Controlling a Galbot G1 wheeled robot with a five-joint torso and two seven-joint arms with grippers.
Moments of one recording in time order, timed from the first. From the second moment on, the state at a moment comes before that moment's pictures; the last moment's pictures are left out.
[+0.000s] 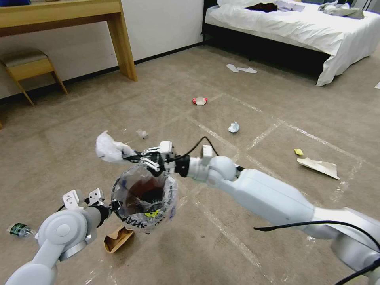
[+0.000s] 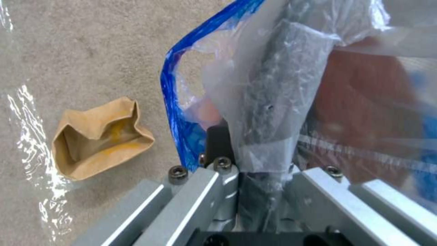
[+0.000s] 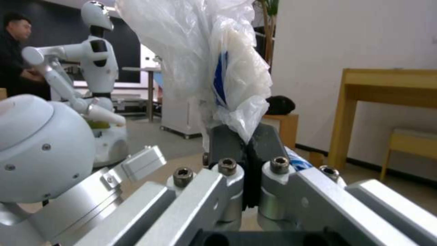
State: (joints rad) left arm 1.32 -0.97 -0.56 -2.10 -1.58 0.67 -0.87; right arm -0.26 1.15 -0.63 1.51 0.93 0.29 -0.62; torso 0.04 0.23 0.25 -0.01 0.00
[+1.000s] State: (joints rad) left arm 1.34 -0.97 -0.57 -2.12 -1.58 0.66 -0.88; right arm -0.43 1.17 -0.61 1.42 0.85 0.31 -0.63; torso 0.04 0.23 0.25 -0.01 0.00
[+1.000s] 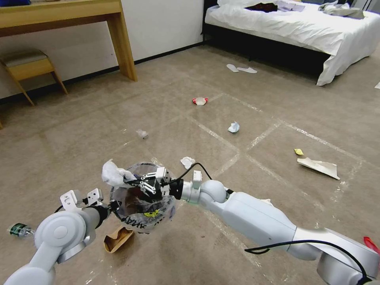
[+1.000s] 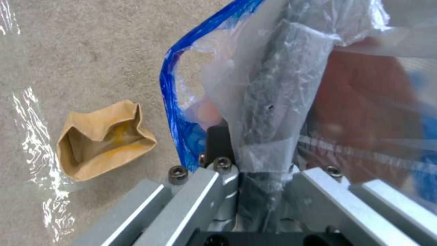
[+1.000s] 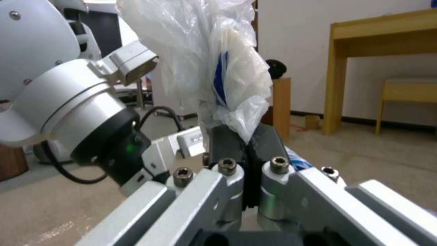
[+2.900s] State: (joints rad) left arm 1.33 -0.97 -0.58 -2.11 -1.58 0.66 -0.89; right arm -0.41 1.06 -0.55 1.45 0.83 0.31 -0.66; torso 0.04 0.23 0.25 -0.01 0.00
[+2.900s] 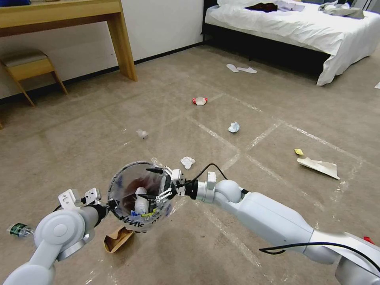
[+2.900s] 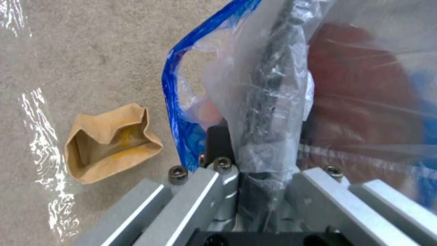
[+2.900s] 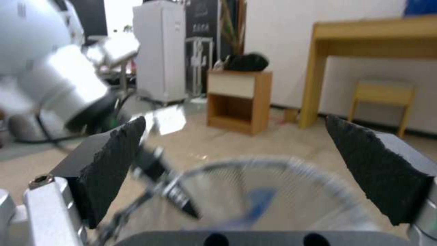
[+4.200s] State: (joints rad) left arm 1.35 -1.03 -0.59 -2.12 -1.56 0.66 -0.90; right arm -1.08 0.98 0.50 1.74 0.51 0.35 -0.03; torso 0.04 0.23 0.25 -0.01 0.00
